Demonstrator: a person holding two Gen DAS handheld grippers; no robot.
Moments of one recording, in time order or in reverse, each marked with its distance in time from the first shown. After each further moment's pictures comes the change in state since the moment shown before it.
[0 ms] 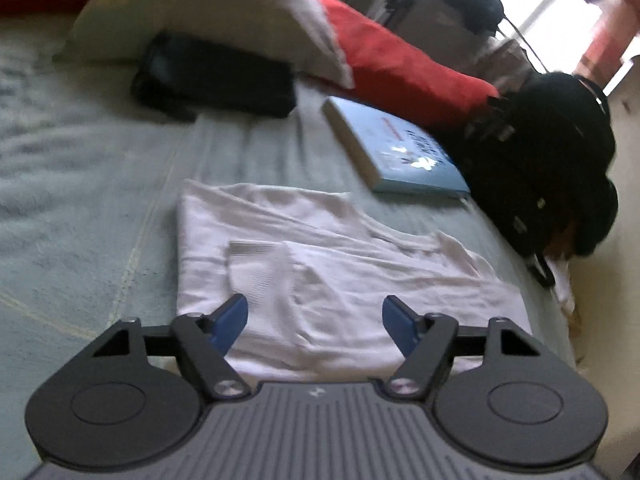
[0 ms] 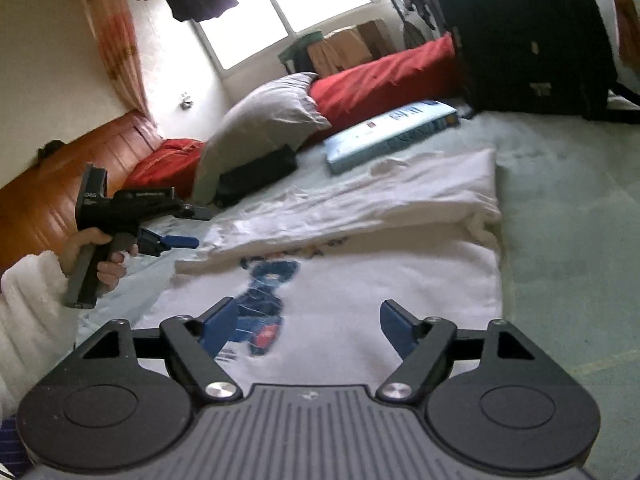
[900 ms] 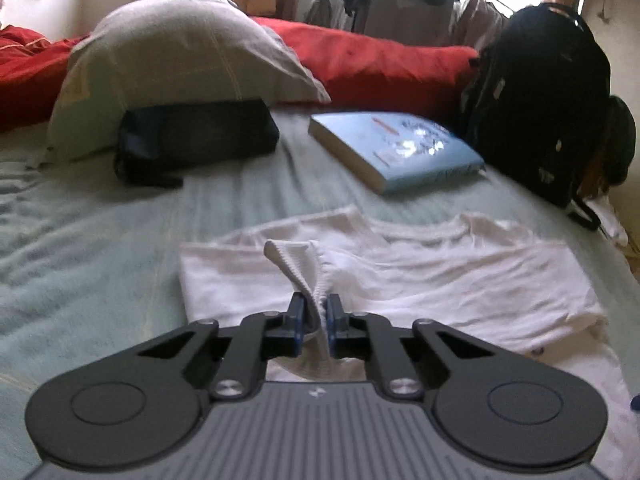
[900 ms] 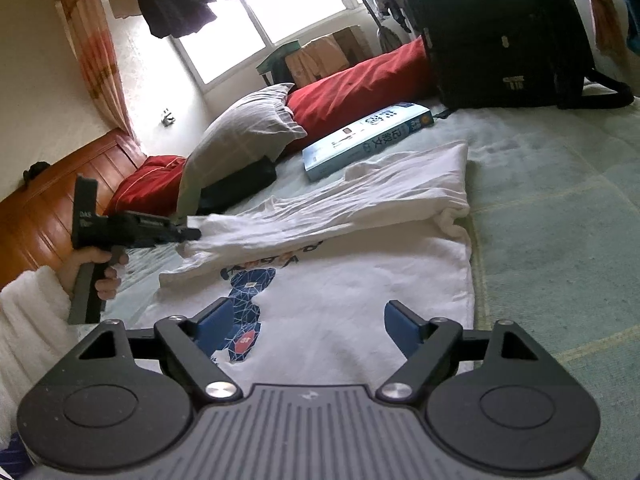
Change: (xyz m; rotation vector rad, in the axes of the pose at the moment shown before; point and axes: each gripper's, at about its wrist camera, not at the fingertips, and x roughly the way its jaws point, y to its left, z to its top) left arm -0.001 -0.044 -0.003 0.314 -0.085 0.143; right arm -0.008 -0.015 -0.005 0.059 -0.035 -0.022
